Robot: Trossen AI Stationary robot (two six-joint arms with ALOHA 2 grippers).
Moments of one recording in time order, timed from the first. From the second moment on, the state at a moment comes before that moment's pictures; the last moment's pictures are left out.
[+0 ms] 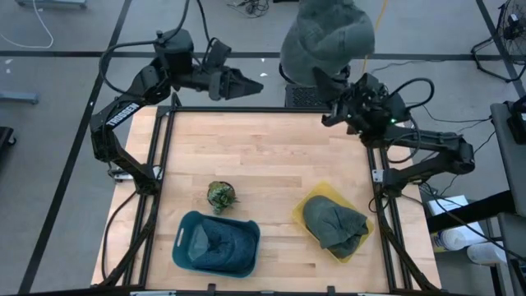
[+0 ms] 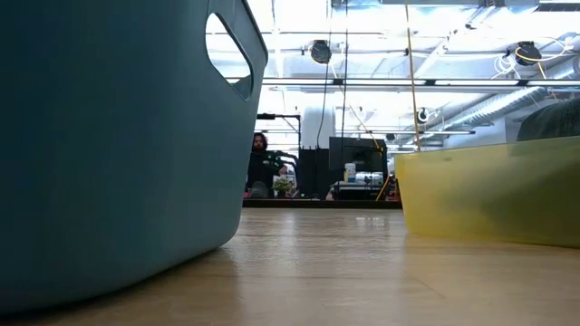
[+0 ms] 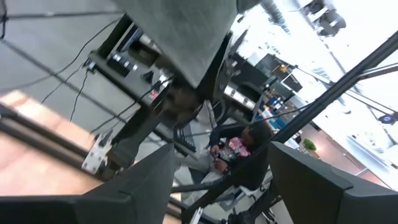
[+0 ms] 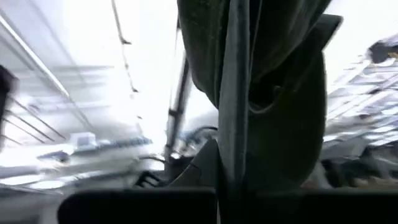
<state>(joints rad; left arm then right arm) 0.44 1.55 2.00 -0.44 0.63 -0.73 -0.21 1.26 1.21 0.85 0.14 0.15</state>
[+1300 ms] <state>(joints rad) 0.42 1.55 2.00 -0.23 0.55 -0.71 -0.16 1.52 1.42 1.01 0.05 0.22</state>
